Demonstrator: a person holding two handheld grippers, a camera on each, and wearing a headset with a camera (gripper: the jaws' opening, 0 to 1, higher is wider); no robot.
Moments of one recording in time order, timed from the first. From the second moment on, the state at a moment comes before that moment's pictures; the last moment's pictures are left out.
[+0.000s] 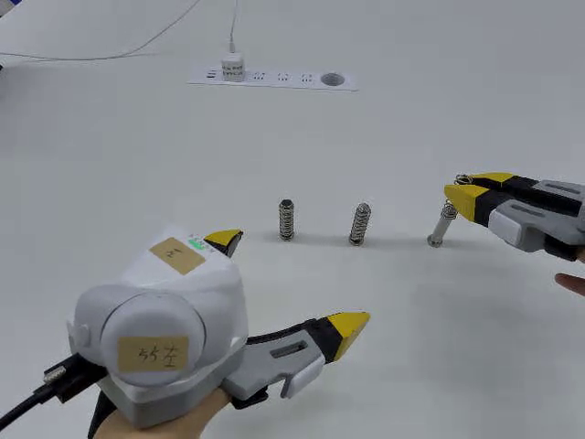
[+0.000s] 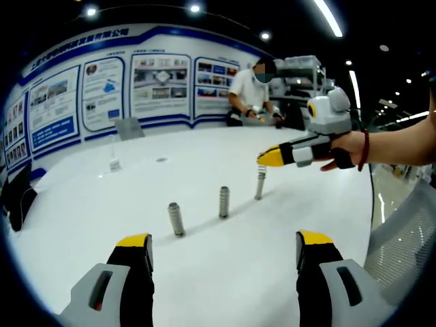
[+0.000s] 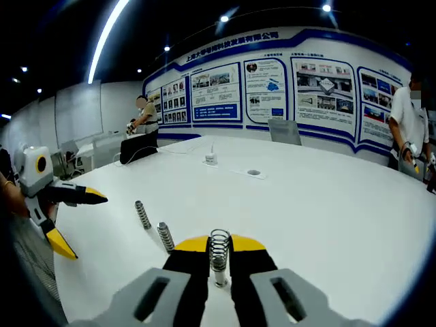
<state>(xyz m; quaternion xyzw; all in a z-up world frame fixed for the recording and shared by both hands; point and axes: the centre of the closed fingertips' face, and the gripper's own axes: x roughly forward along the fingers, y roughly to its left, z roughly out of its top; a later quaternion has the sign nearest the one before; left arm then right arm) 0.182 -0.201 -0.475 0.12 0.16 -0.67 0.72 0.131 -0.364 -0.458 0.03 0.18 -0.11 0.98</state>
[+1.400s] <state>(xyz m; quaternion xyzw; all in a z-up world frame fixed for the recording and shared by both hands) 0.183 -0.201 -0.473 0.12 0.15 -0.67 0.72 0.129 -0.366 -0.483 0.03 0.21 -0.11 0.97</state>
